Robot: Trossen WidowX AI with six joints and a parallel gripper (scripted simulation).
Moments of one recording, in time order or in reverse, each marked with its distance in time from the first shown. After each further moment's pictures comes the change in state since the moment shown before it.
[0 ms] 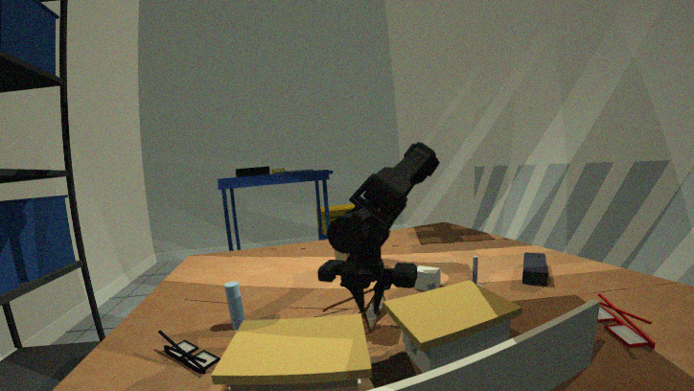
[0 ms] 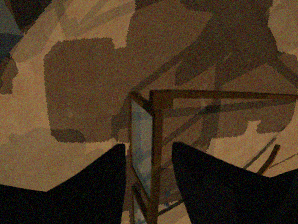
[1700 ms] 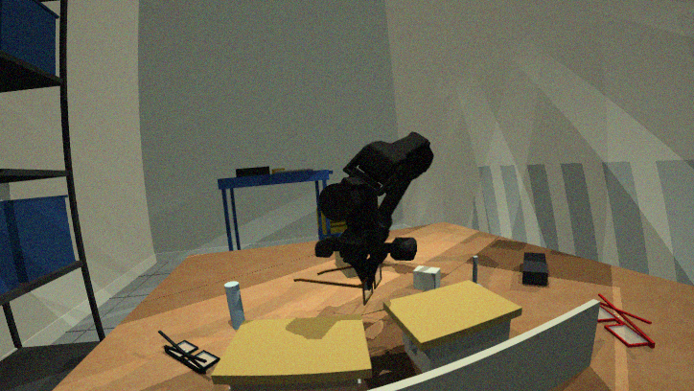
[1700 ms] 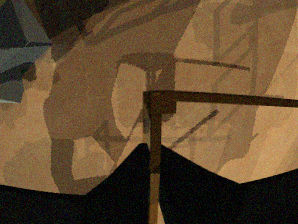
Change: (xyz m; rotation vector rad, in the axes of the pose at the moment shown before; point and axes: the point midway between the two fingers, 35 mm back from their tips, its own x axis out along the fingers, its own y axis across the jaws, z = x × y) arm -0.051 0.001 0.003 0.013 0.001 0.007
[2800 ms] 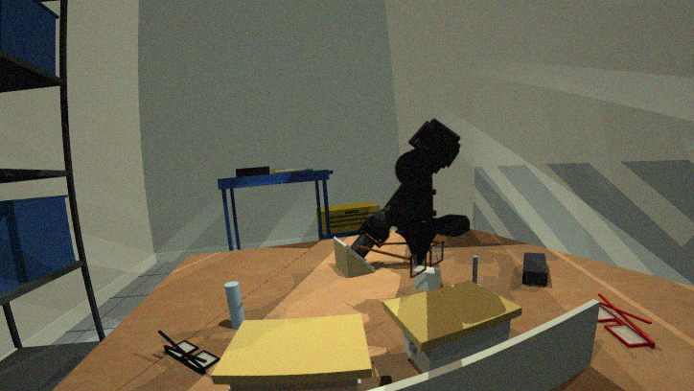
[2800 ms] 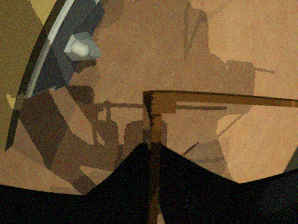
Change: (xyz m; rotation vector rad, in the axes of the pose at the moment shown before) arm -0.039 0.094 -0.044 0.454 -0.015 -0.017
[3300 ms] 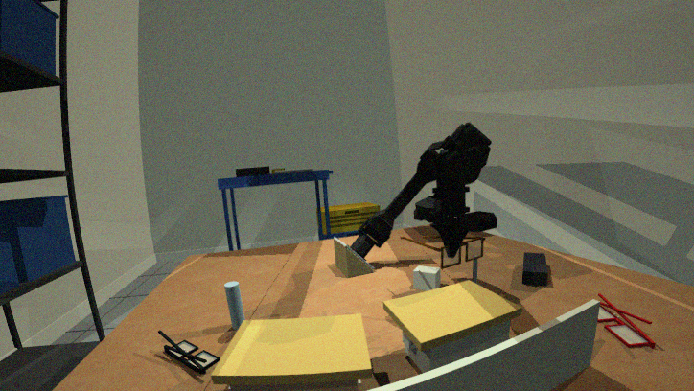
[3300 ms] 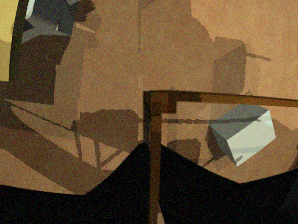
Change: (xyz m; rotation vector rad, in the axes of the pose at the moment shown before) arm 0.000 0.034 -0.075 0.346 0.007 0.003
